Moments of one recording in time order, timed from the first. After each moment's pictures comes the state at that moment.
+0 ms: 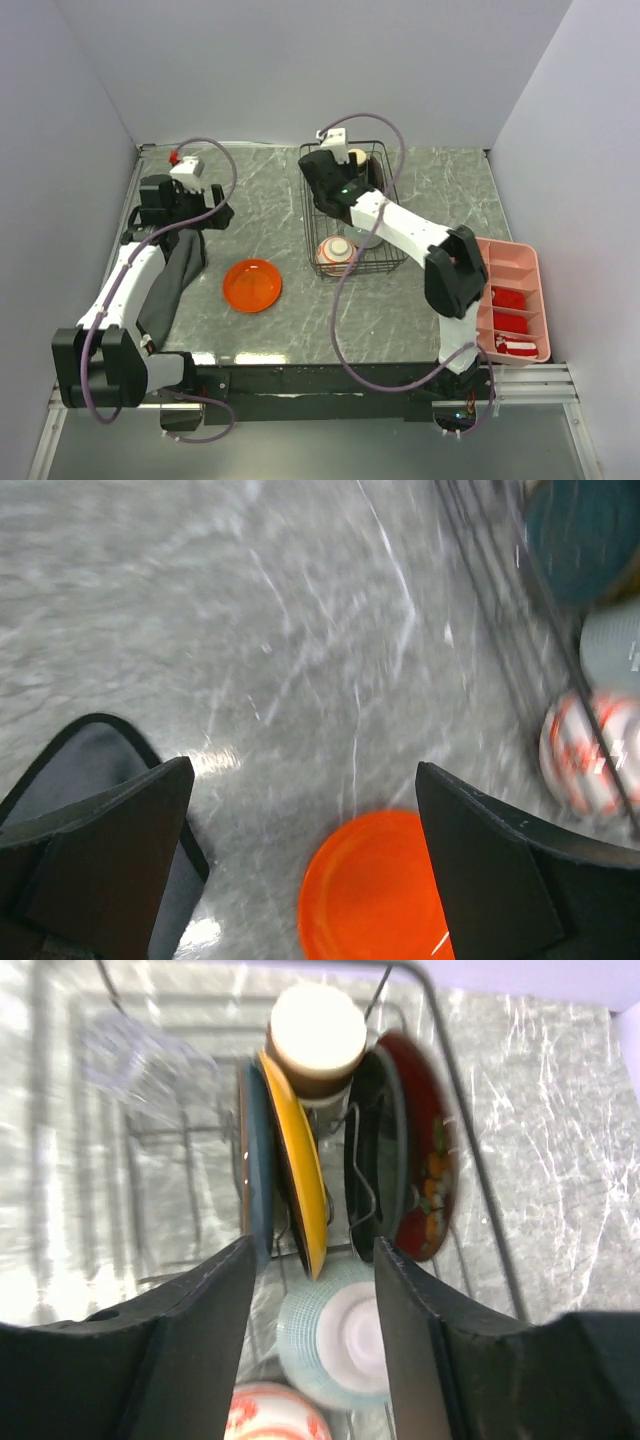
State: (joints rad) left arm 0.00 1.21 0.94 -0.21 0.29 -0.09; right arm 0.72 1.97 1.66 -0.36 0.88 0.23
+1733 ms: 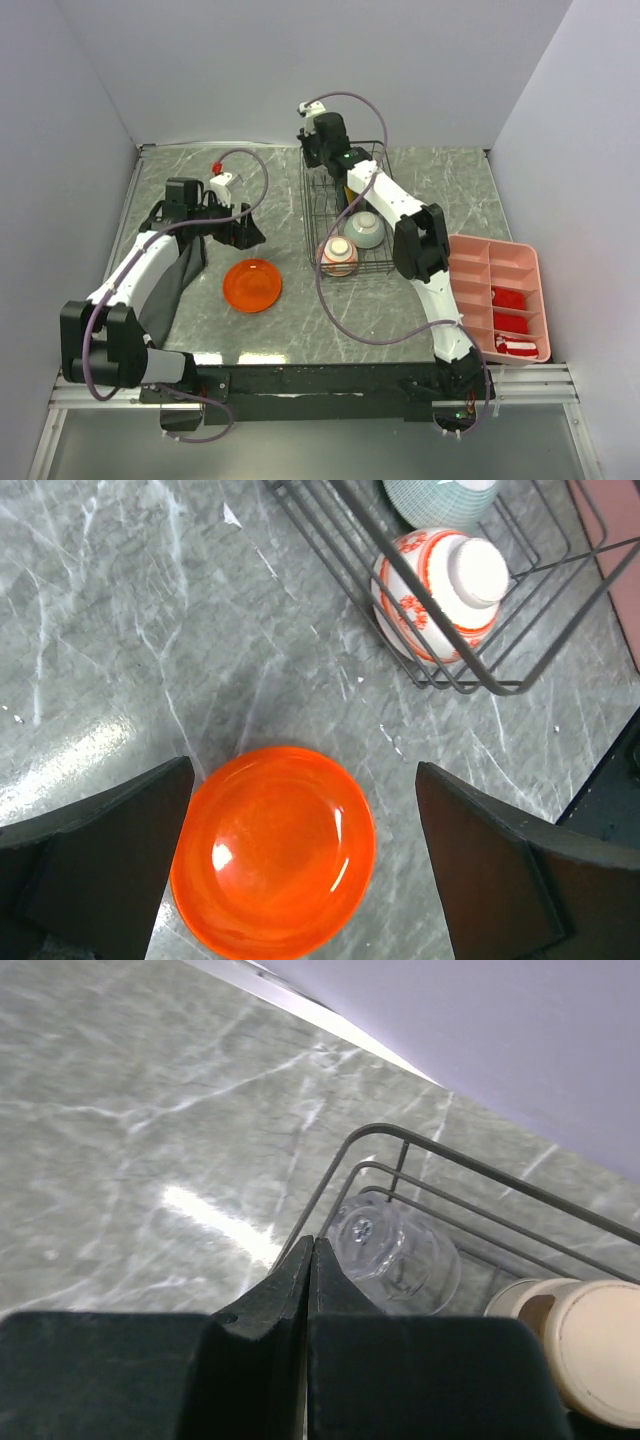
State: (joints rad) left arm -0.11 1.35 0.98 -0.36 0.68 0.06; right arm 0.52 2.37 2.22 -0.29 -0.01 0.02
